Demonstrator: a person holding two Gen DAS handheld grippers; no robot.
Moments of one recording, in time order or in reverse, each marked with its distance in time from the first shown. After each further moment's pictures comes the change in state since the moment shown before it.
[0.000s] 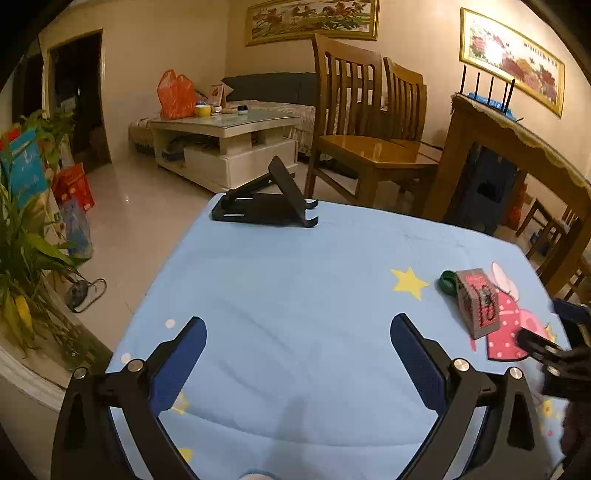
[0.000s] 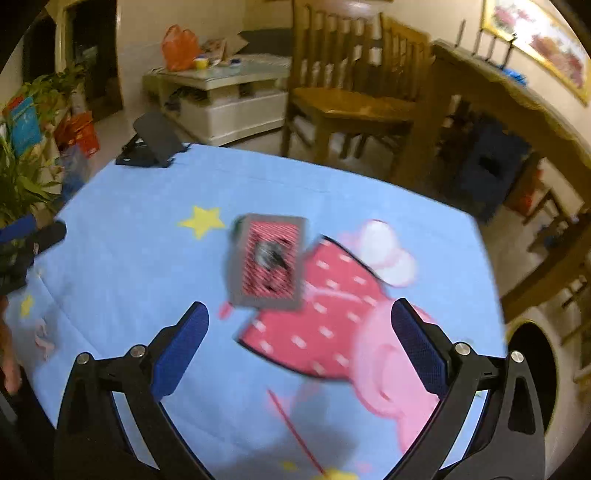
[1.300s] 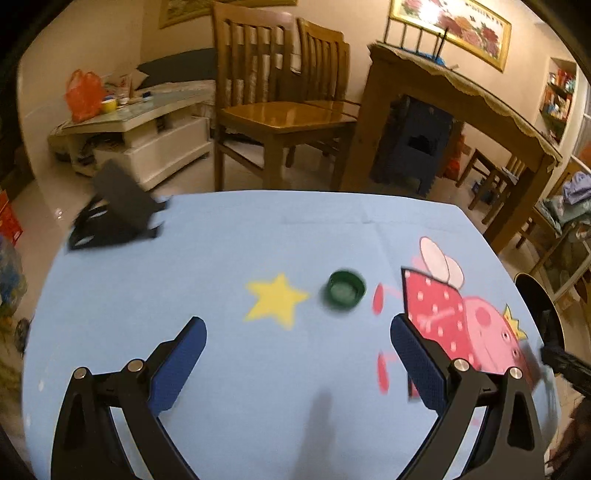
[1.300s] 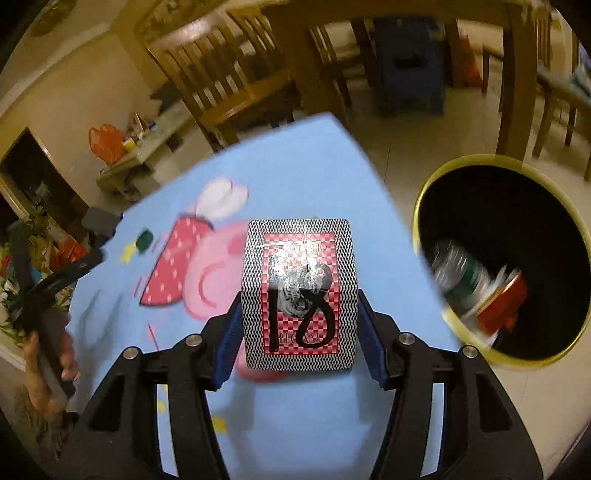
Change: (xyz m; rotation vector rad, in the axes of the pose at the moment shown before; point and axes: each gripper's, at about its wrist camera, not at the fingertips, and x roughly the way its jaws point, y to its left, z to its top) left arm 0.082 -0.122 0.024 0.186 0.151 -0.251; right arm -0.063 -0.191 -0.126 0.528 -0.053 0.066
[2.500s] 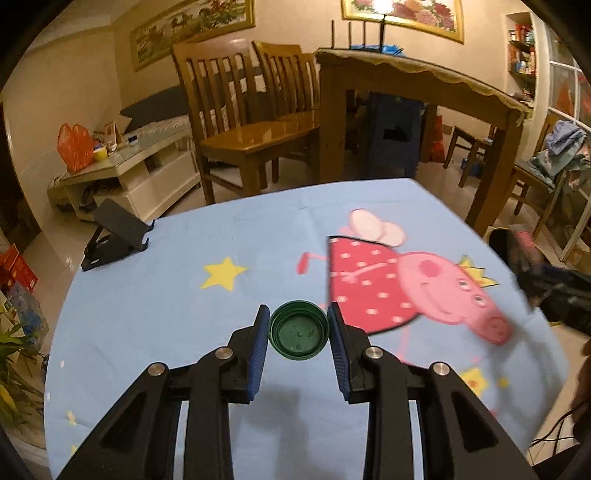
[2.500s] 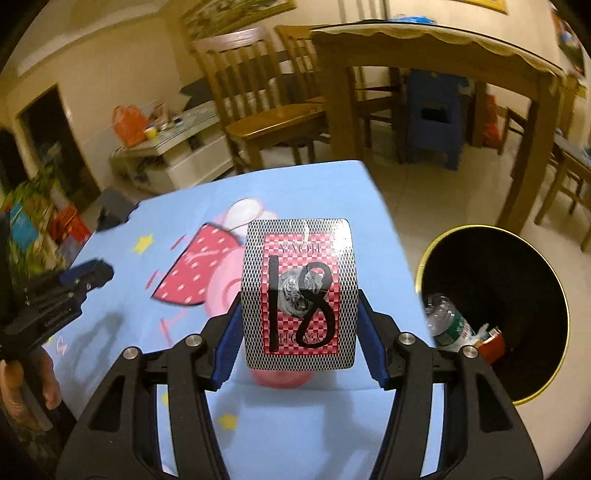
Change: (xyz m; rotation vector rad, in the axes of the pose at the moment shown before) left arm -0.063 -0.082 -0.054 0.166 -0.089 0.075; right arm -0.013 0.058 -0.006 -0.207 -0.076 0.009
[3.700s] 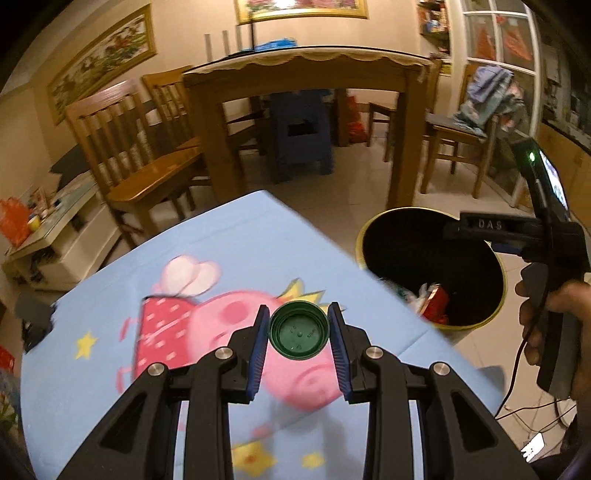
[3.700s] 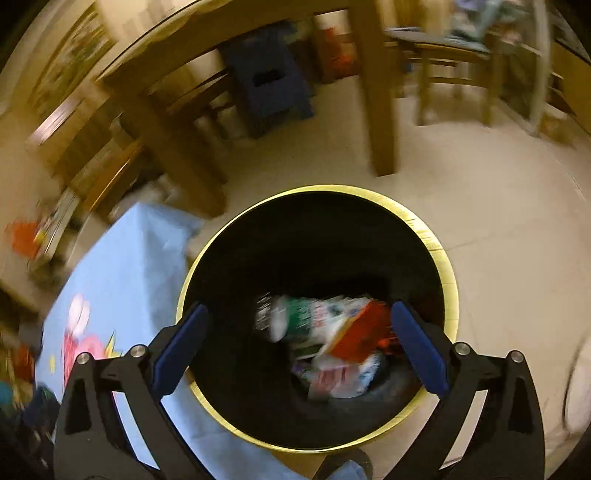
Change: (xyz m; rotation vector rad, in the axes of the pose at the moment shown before) left arm 0.018 -0.190 0.028 0.260 -0.007 -0.183; right arm -0.005 -0.234 -0.005 0.581 0.046 -0.364
